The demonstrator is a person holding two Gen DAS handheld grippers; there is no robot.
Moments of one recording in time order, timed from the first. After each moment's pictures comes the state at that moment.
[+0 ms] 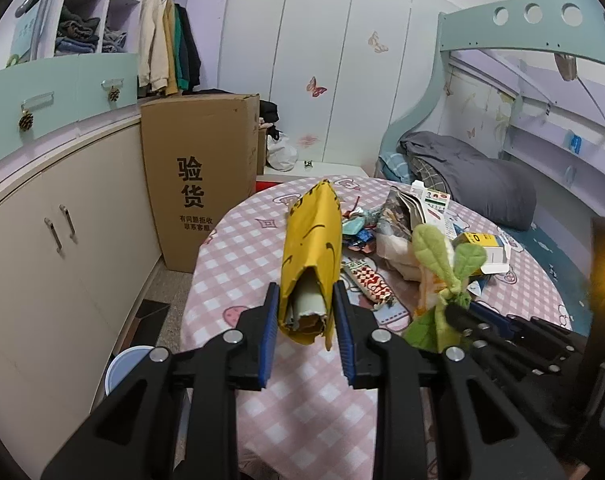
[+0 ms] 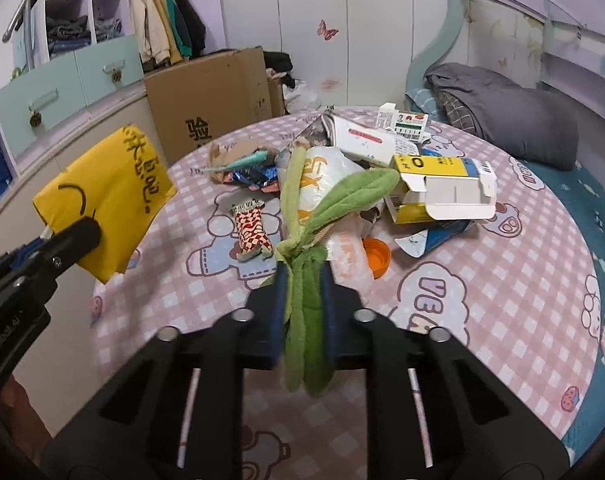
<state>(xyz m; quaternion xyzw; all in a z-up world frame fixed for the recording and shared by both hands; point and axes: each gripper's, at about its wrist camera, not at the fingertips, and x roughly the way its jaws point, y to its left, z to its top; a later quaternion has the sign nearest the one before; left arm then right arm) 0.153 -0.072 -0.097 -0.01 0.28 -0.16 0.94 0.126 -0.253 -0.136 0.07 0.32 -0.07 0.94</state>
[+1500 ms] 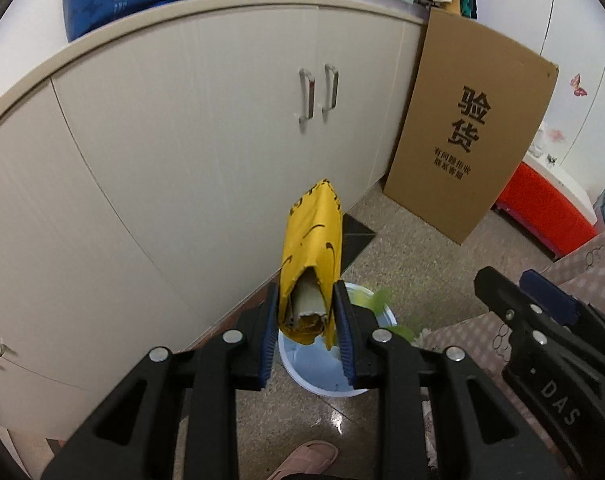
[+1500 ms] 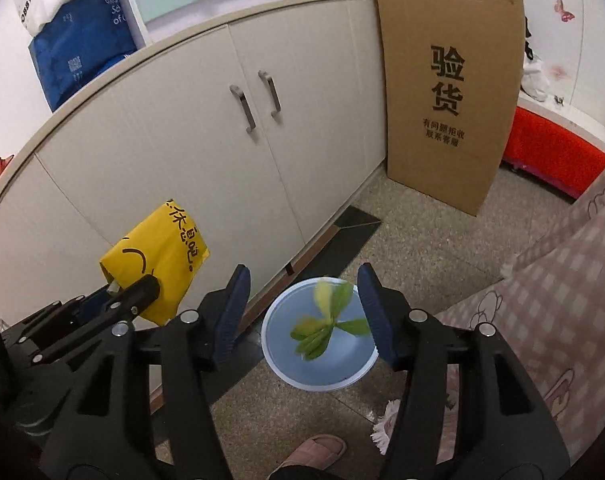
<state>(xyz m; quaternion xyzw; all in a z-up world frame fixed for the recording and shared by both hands) 0.278 0.254 -0.230 -0.11 0.43 0.20 0.88 0.326 0.091 -0.228 0.01 0.41 0.25 0.88</state>
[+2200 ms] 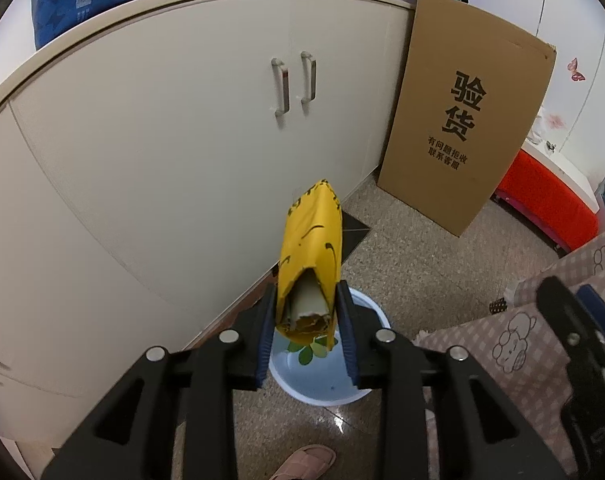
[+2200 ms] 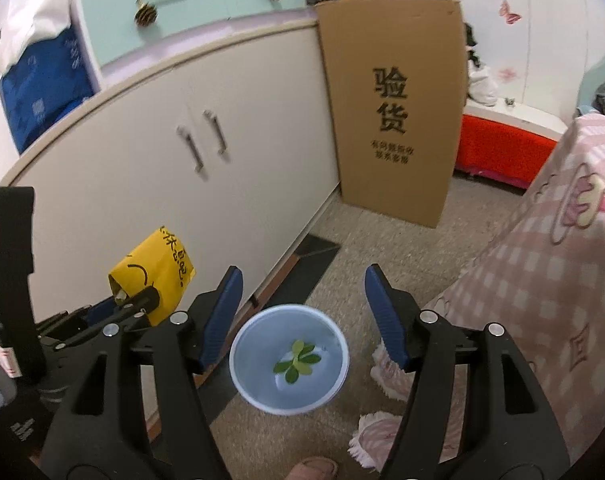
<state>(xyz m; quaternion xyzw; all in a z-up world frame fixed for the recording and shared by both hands) 0.320 0.232 -0.244 -0.10 0.44 0.19 0.87 0.327 0.050 -0.220 0.04 0.35 0.16 0.92</state>
